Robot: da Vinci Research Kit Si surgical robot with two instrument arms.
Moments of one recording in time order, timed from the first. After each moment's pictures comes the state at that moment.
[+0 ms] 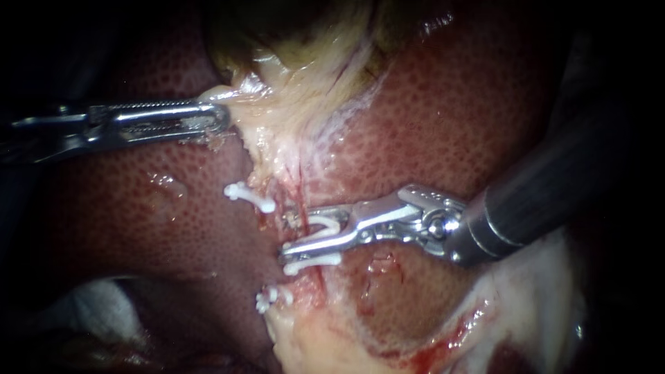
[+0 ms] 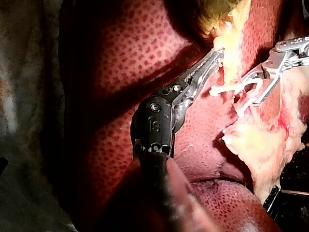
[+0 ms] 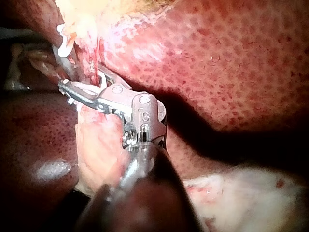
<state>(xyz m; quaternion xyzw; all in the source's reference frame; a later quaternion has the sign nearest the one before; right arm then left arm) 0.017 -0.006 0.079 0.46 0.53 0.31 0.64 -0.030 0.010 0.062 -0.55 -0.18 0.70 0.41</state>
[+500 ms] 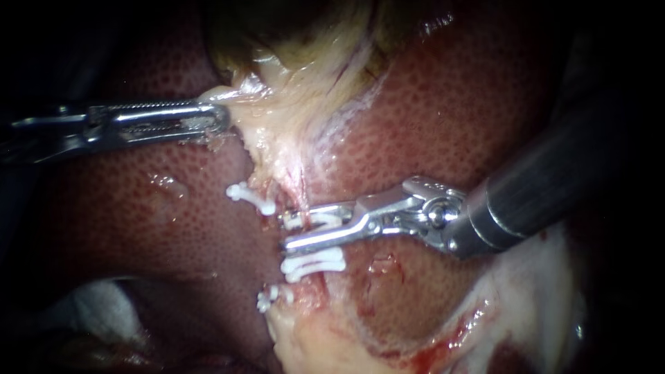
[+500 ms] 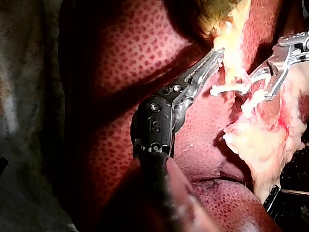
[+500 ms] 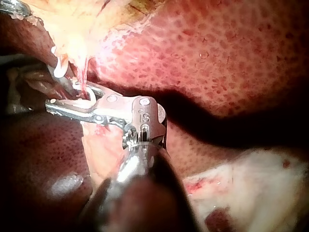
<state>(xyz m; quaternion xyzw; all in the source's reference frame) 0.017 -0.006 0.077 0.53 0.54 0.31 0.57 -0.030 0.010 0.062 -0.55 -0.18 0.70 0.41</state>
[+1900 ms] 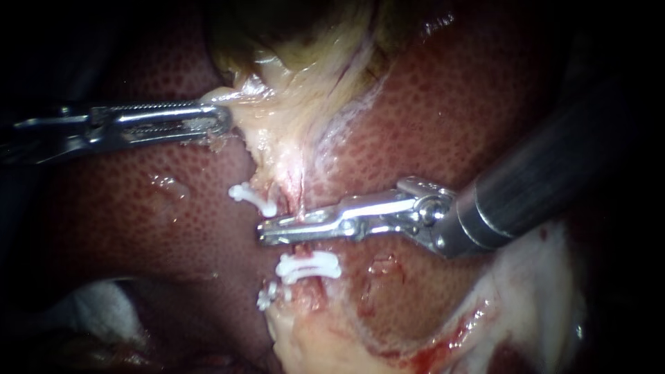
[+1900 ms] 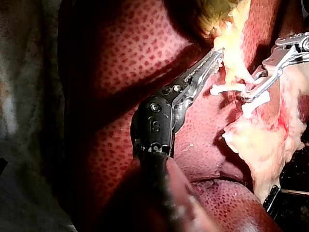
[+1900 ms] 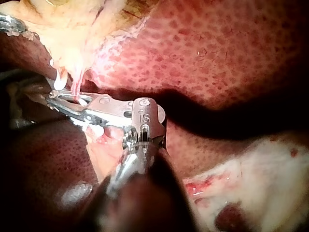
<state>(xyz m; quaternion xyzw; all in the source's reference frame) 0.017 -0.005 0.078 0.52 0.55 0.35 0.56 -0.030 0.009 0.062 -0.55 -0.18 0.70 0.41</state>
